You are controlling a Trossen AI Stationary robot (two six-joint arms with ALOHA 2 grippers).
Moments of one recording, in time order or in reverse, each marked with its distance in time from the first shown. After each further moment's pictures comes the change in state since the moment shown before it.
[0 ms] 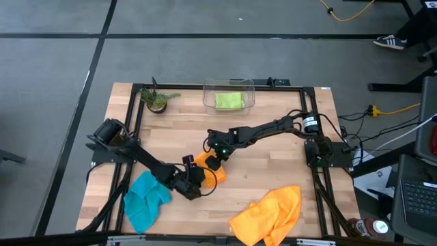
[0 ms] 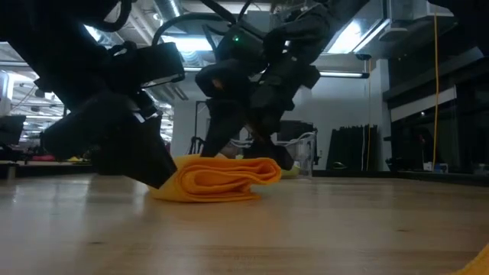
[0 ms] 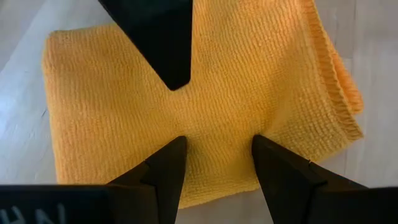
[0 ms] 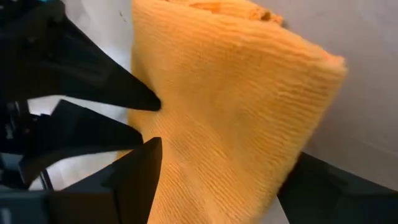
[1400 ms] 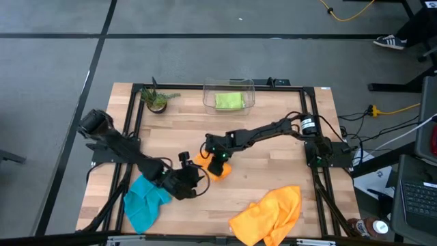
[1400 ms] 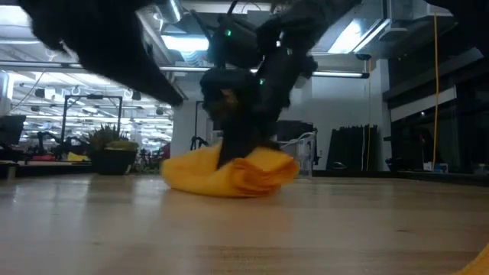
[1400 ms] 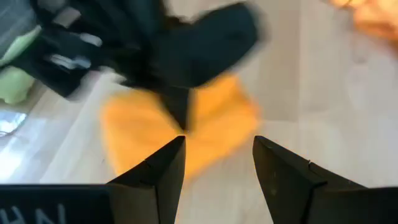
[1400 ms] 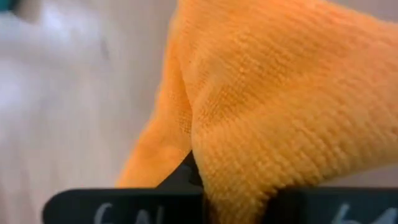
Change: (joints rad) left arm -0.067 -0.267 -0.006 -0.034 -0.117 0.100; right arm 0.009 -0.012 0.092 -0.159 0.136 -0.305
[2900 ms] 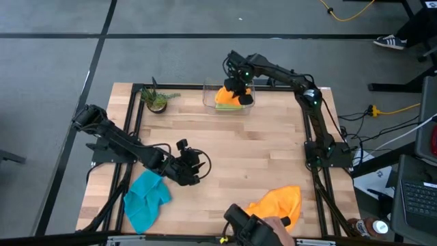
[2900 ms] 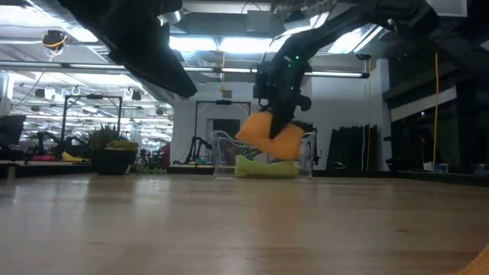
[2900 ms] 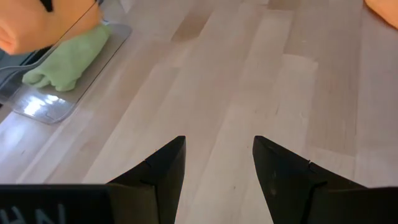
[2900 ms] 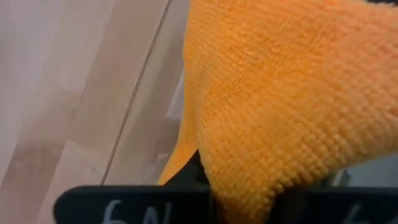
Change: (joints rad) left arm 0.126 -0.087 0.001 -0.074 0.004 -0.024; right arm -0.685 0.086 0.542 -0.731 -0.101 -1.483
